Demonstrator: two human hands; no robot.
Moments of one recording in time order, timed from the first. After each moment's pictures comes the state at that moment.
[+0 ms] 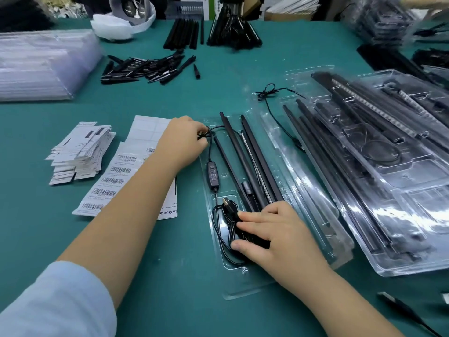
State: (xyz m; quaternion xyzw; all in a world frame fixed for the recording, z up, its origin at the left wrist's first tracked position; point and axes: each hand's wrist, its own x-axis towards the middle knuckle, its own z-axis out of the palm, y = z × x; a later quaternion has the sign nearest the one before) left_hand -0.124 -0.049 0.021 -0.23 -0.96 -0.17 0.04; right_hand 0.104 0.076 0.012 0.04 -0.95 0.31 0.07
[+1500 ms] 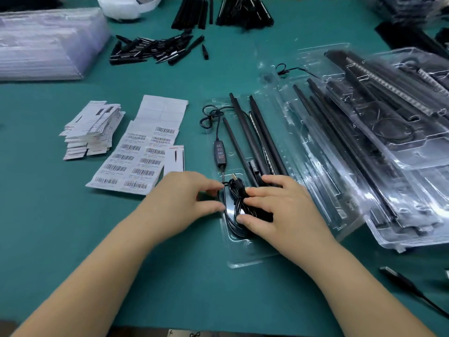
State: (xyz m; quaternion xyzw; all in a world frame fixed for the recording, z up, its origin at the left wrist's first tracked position) left_hand 0.017 -0.105 0.025 -0.30 -0.92 -0.22 -0.10; right_hand 0.104 0.081 0.005 0.05 -0.97 0.24 0.08
